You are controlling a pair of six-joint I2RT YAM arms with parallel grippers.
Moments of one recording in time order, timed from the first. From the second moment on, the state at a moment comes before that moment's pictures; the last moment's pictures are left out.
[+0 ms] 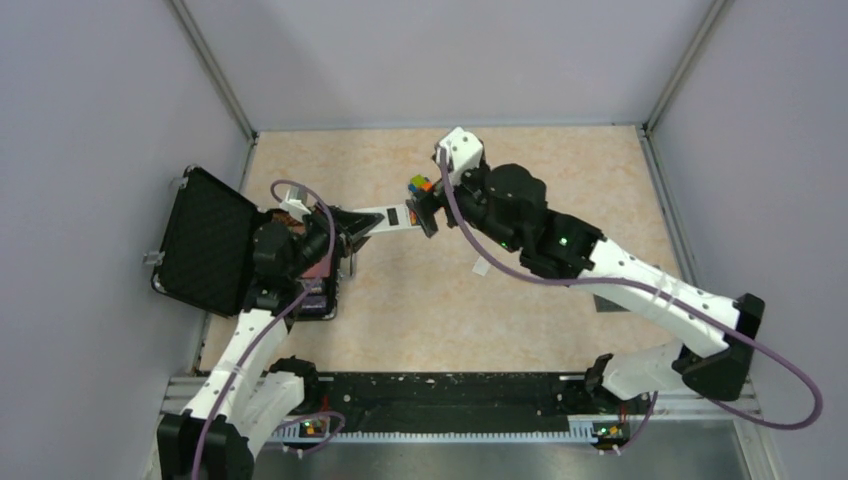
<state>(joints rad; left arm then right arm) -0.14 0.83 0.54 0.30 0.60 -1.42 1.03 1.36 1.45 -0.22 0.30 0.02</state>
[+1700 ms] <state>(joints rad) -0.14 0.91 0.56 0.43 0.86 -1.55 1.03 1.24 1.14 -0.16 -0.08 -0.72</state>
